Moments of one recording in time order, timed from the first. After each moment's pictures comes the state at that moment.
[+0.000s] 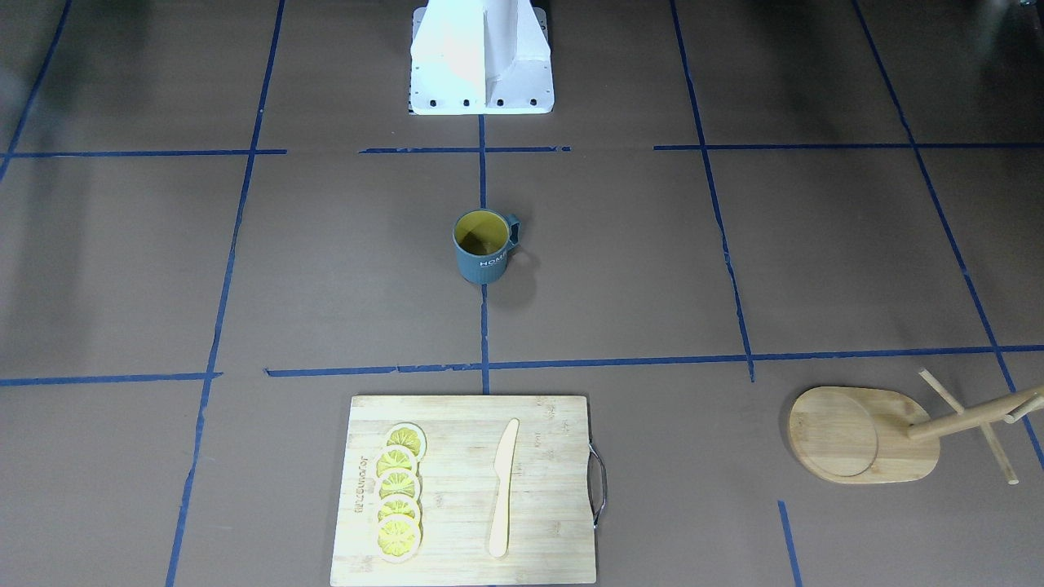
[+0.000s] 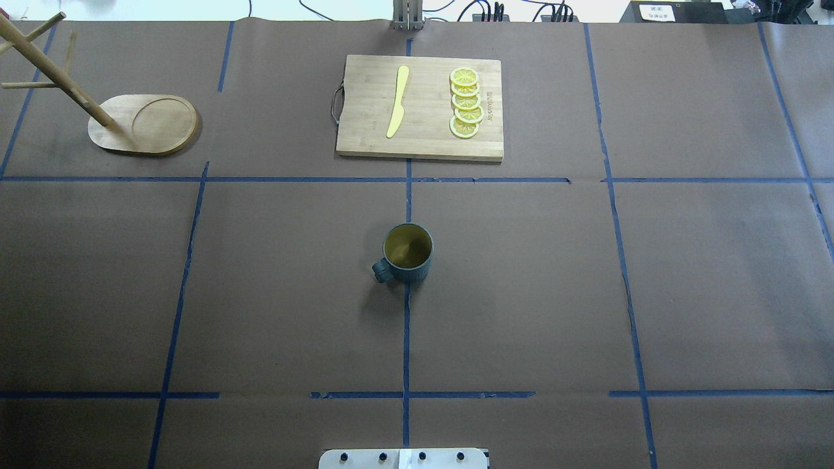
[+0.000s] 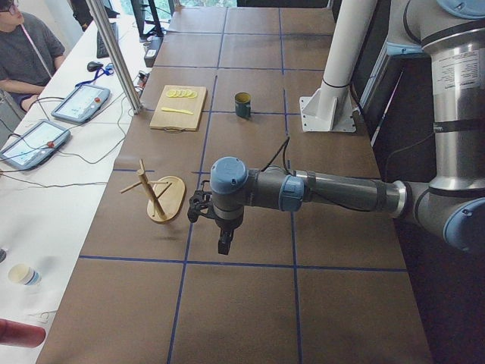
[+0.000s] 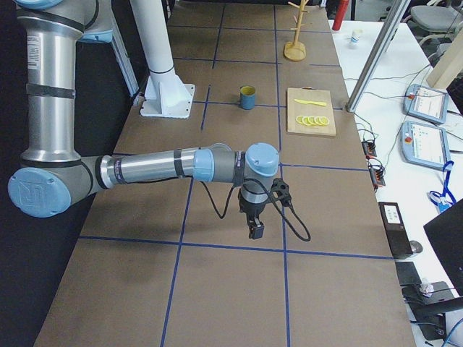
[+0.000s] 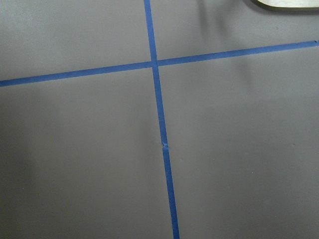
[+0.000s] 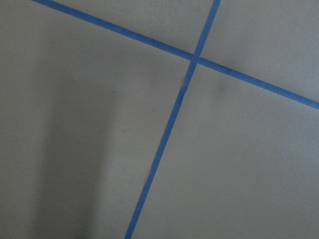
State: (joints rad) left arm -1.55 -1.41 -1.85 -1.61 -2.36 0.04; right arm 1.53 -1.68 1.80 -1.74 2.24 -0.34
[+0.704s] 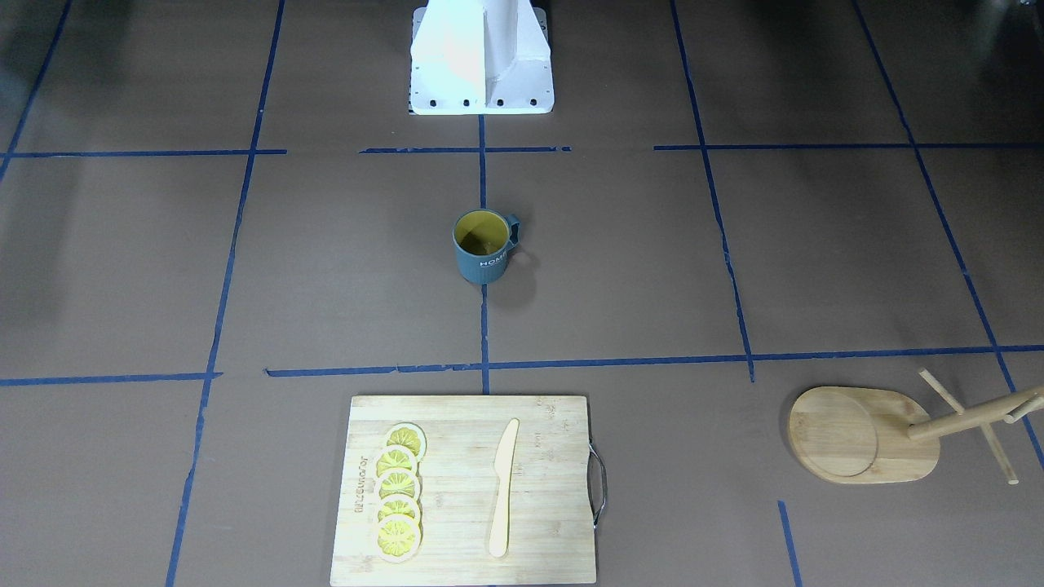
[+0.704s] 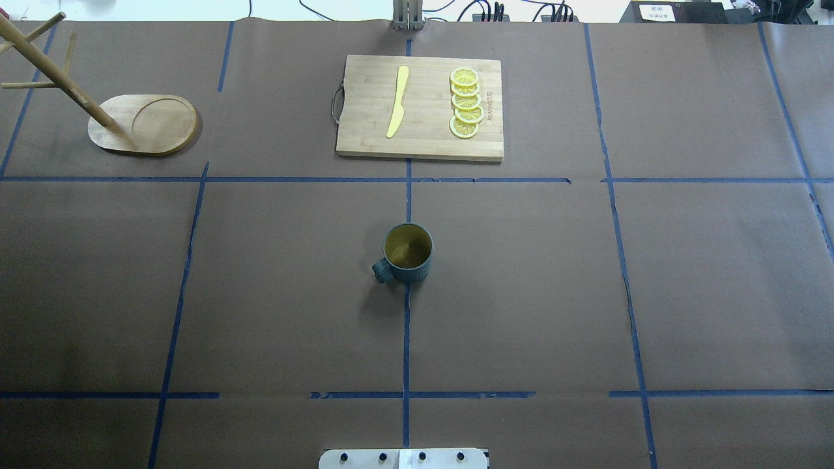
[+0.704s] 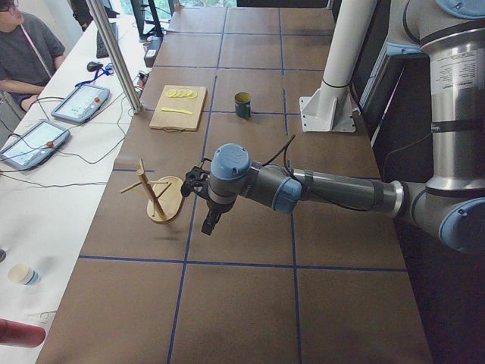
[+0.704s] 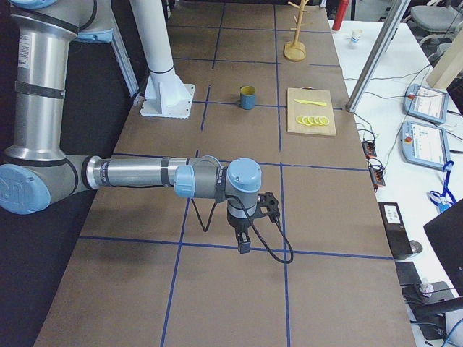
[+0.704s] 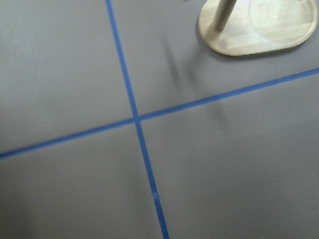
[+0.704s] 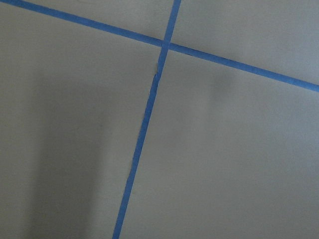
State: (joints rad) left arm -1.53 -1.42 -1.85 -1.86 -2.48 0.04; right arm 1.57 -1.74 1.80 -1.64 2.25 -0.24
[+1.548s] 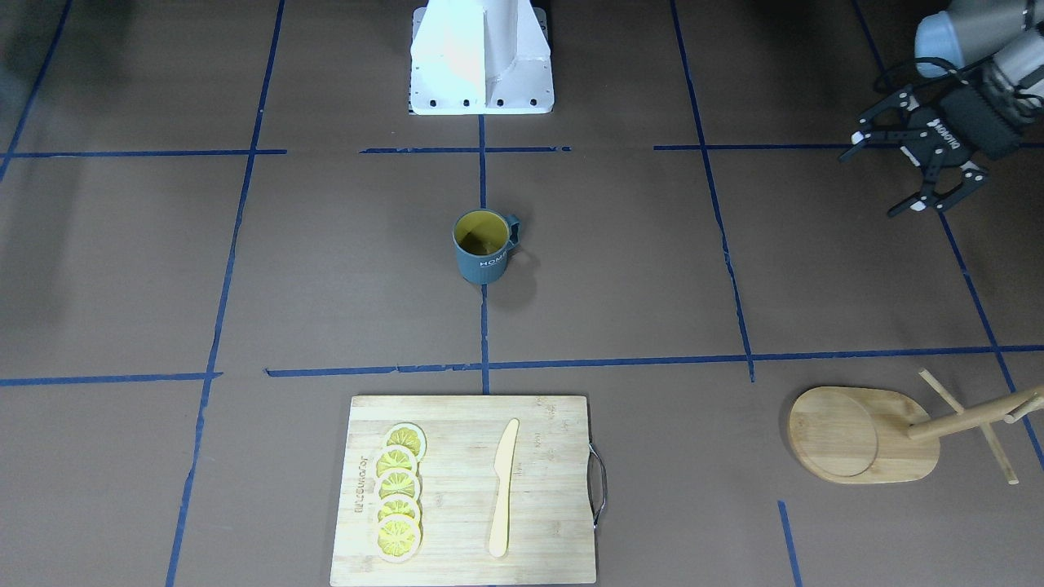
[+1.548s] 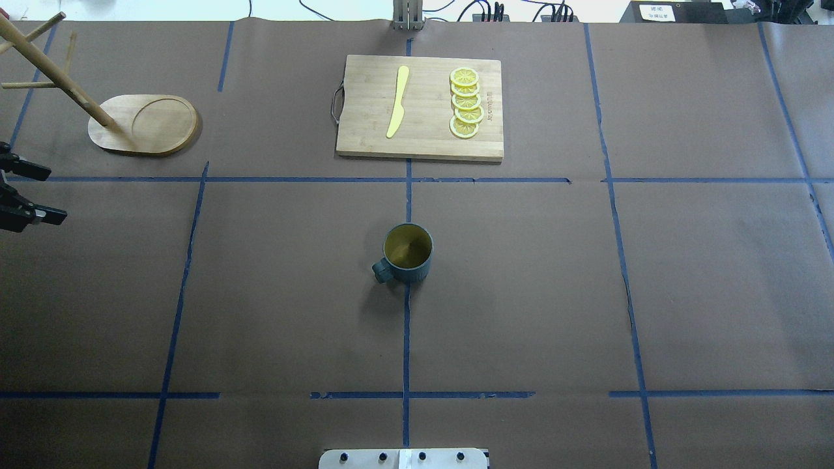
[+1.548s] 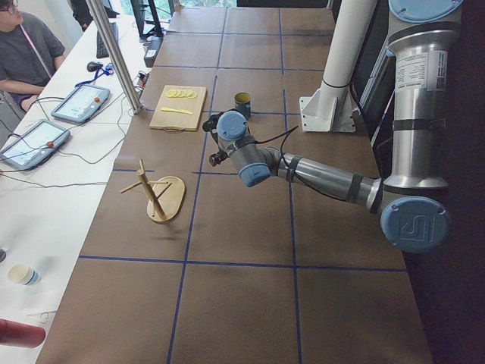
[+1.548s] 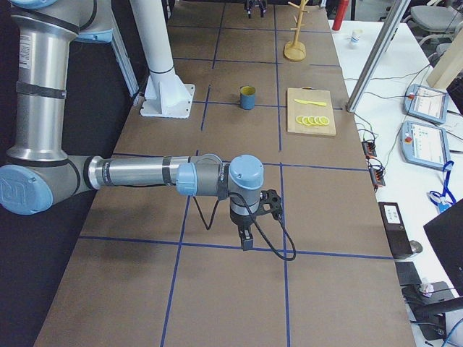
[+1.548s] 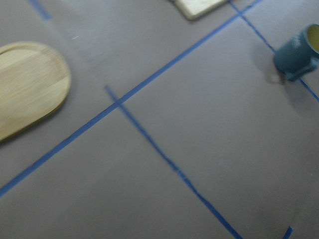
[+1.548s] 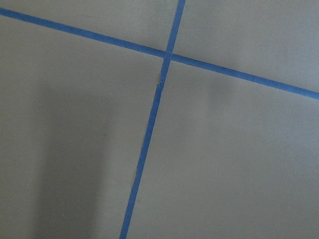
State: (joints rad) left arm -1.10 -1.52 -1.86 -2.40 -2.43 -0.13; right arm 1.57 -1.72 1.80 -1.64 2.26 -0.22
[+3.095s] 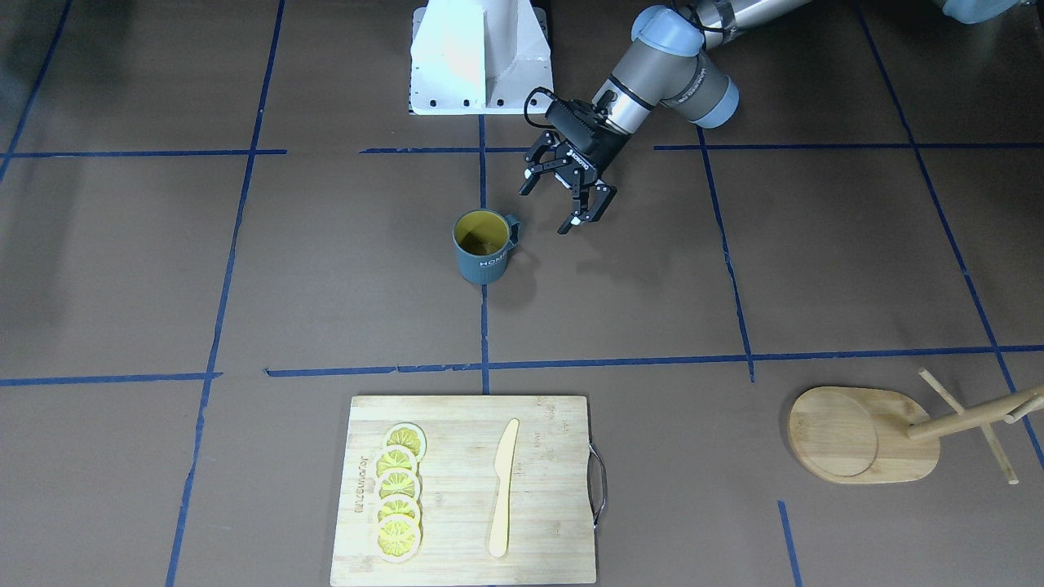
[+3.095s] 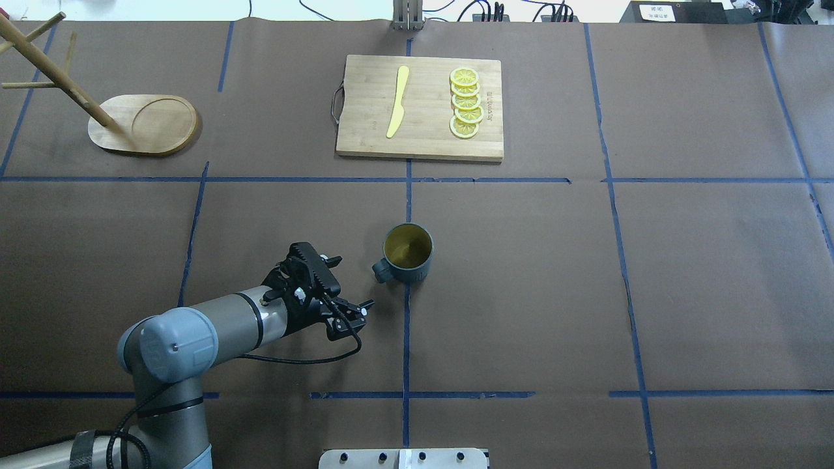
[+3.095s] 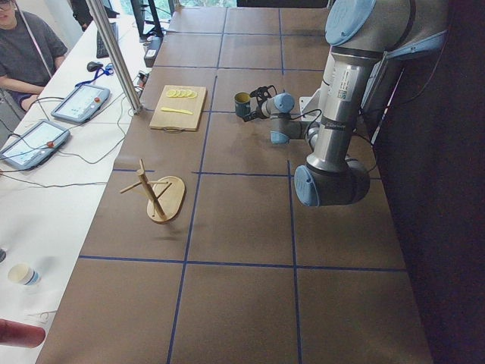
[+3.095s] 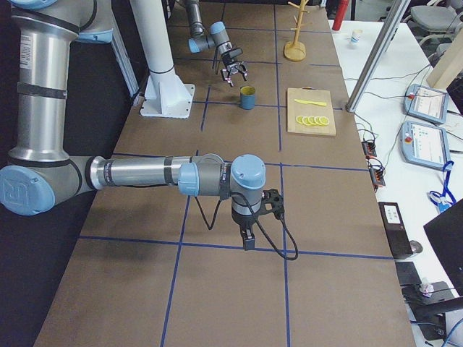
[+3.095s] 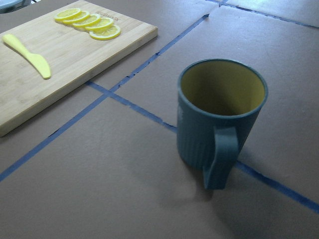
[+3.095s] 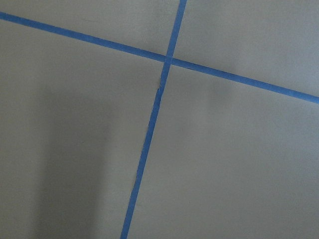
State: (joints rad) left arm -0.29 -1.94 -1.65 -2.60 -1.40 -0.45; right arm 1.57 -1.72 1.80 -1.64 2.26 -0.22
